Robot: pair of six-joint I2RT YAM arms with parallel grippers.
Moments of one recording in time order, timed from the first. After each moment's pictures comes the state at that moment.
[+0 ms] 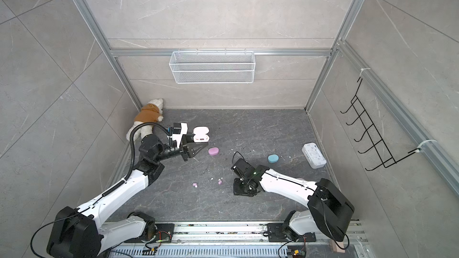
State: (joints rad) left arm -0.42 1.15 0.71 0.58 0.90 -0.18; right arm 0.85 1.39 0.76 -0.63 -0.15 0.86
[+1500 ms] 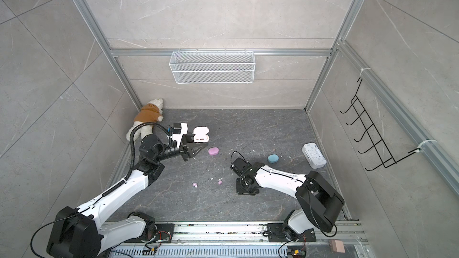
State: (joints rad) left arm -0.42 1.15 0.71 0.58 0.90 -0.18; right arm 0.79 1.48 0.79 -0.70 -0.05 0.80
